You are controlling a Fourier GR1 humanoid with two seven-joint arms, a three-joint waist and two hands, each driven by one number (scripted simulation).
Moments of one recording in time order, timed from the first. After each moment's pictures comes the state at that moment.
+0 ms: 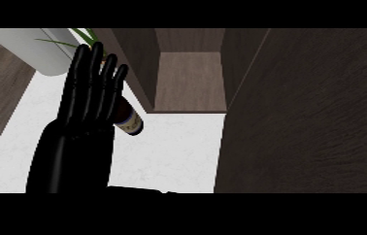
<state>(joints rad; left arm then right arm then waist) -0.30 0.01 -0.43 -2.17 -0.10 0.55 0.48 -0.04 -0.09 0.13 -2.46 -0.11 0.04 0.53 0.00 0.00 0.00</state>
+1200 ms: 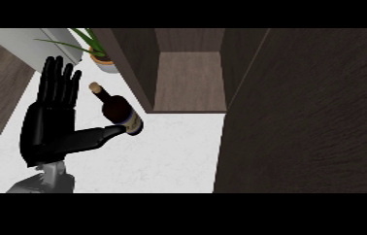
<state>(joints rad) -0.11 0.10 -0.02 -1.84 0.16 0.28 0.11 -0.10 -0.07 0.14 -2.47 -0.09 0.03 0.60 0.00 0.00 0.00</state>
